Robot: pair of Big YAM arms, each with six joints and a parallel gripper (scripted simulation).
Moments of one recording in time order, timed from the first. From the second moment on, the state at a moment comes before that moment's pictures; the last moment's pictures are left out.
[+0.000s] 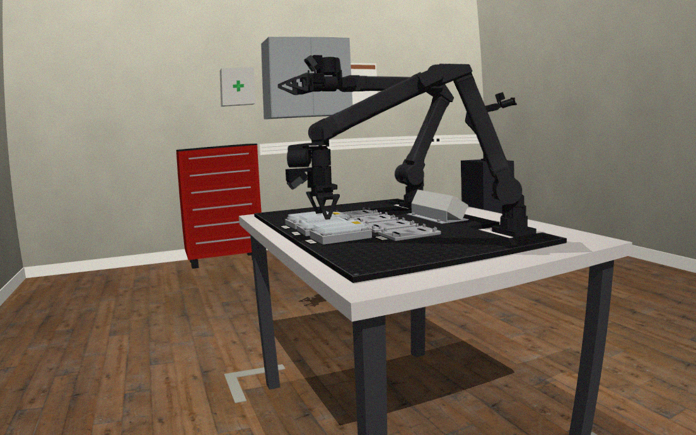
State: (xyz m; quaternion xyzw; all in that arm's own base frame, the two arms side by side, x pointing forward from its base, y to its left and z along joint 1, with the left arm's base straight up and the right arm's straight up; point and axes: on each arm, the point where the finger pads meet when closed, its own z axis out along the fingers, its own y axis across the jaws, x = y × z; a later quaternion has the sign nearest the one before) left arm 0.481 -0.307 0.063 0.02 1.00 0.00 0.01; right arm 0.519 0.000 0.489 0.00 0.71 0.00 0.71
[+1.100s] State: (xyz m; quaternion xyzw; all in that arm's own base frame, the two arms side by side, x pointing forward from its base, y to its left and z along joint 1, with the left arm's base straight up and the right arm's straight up) left arm 0.480 -0.307 0.053 0.02 1.00 0.00 0.01; right arm 0.519 0.000 0.489 0.00 0.71 0.00 0.71
